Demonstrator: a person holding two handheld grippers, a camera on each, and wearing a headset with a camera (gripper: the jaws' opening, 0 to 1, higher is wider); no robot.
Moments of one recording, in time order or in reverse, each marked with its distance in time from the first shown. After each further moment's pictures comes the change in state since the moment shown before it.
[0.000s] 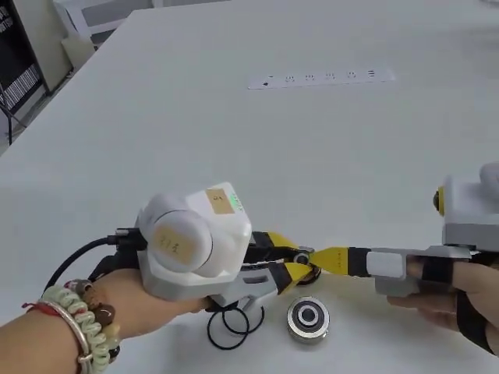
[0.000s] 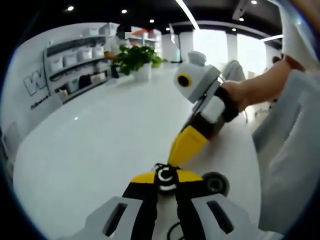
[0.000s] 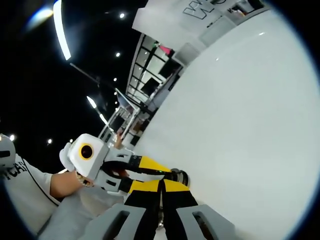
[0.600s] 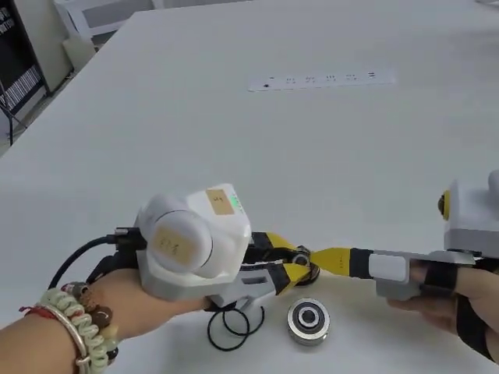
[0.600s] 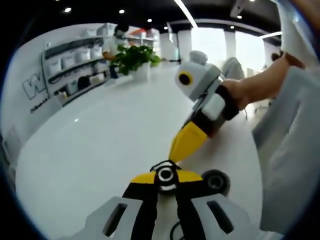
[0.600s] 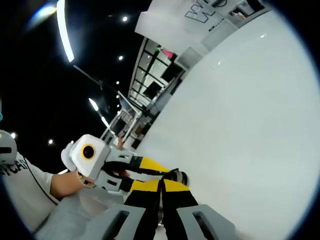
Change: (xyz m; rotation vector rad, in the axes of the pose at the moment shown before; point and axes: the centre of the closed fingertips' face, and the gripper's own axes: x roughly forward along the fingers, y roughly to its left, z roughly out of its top) left arm -0.001 0.000 0.001 0.053 0.015 0.003; right arm -0.007 -0.003 0.002 -0.036 -0.038 -0.009
